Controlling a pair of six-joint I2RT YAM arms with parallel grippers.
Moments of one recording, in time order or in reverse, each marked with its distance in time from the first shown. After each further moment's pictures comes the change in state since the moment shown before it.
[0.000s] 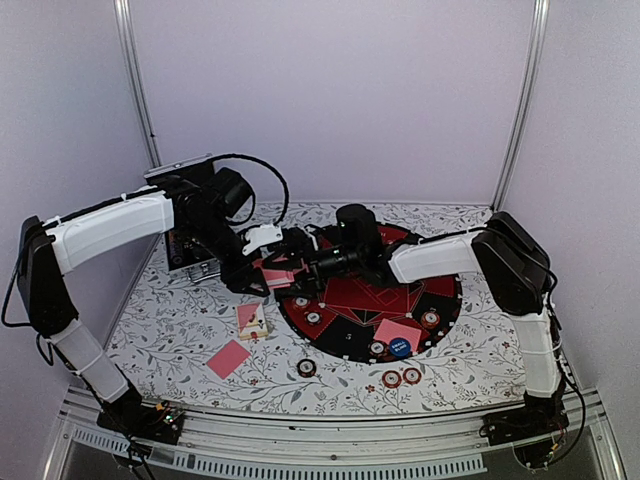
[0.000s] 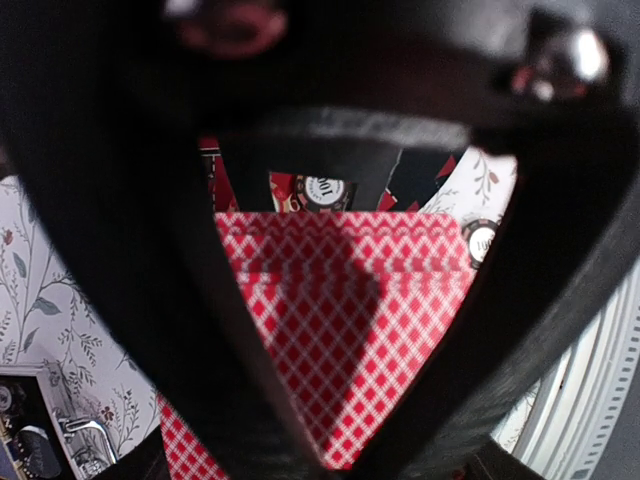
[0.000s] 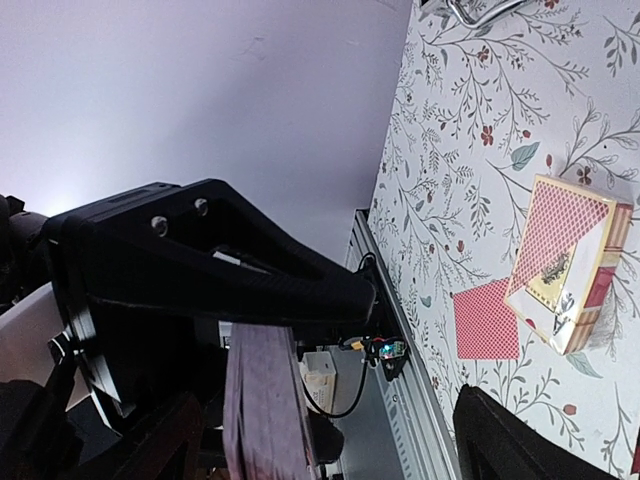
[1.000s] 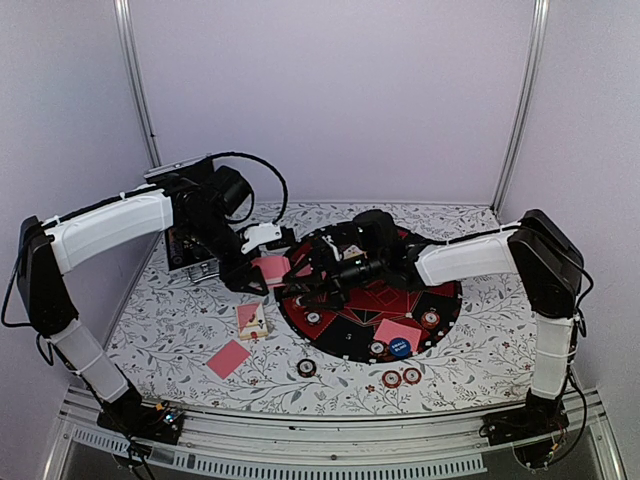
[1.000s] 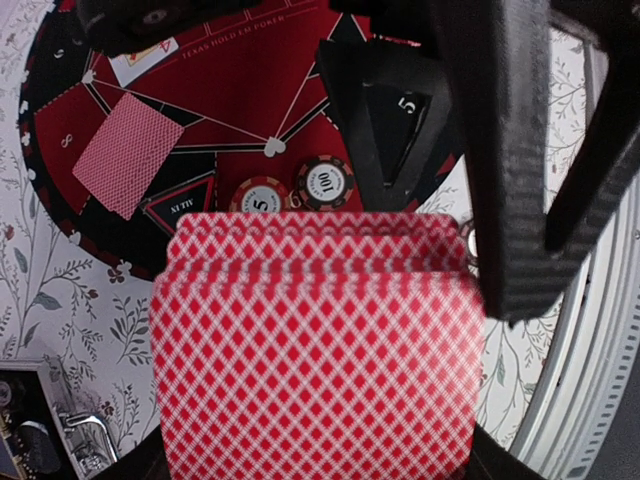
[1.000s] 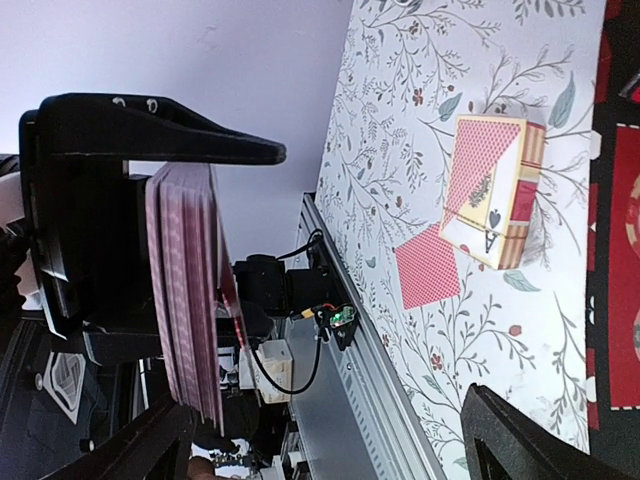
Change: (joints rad) left arm 0.010 0.000 0.014 -0.021 0.003 0.000; right arm -0.019 -0.197 -0.211 -0.193 0.075 -0.192
